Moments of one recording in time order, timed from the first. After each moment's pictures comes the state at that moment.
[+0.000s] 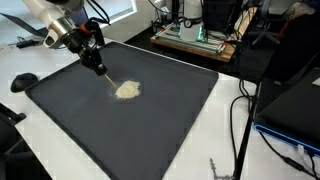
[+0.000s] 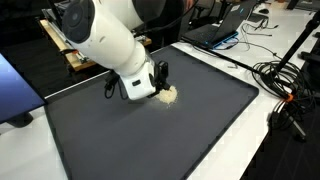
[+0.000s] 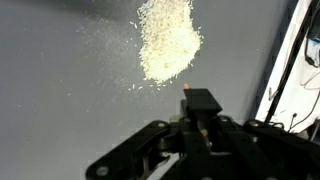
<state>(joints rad) -0.41 0.77 0.07 -1.41 0.54 1.85 -0.78</state>
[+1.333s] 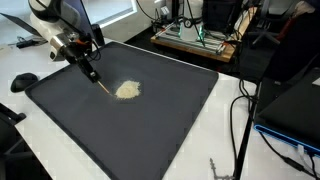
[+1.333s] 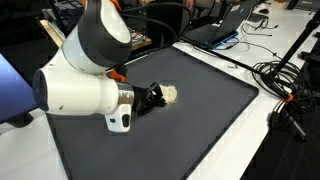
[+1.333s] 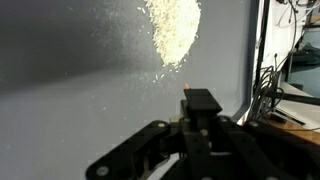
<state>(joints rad) -0.52 1.03 0.09 -1.12 0.71 1.71 -0.61</state>
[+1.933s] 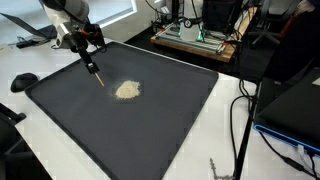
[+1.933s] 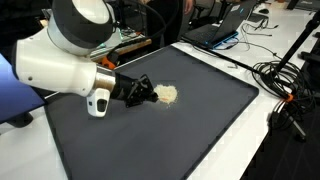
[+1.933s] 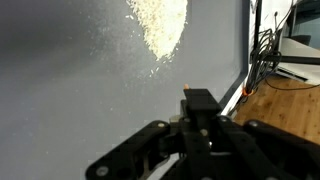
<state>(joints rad) -0.56 0.80 0.07 -1.48 0.85 1.89 -0.63</state>
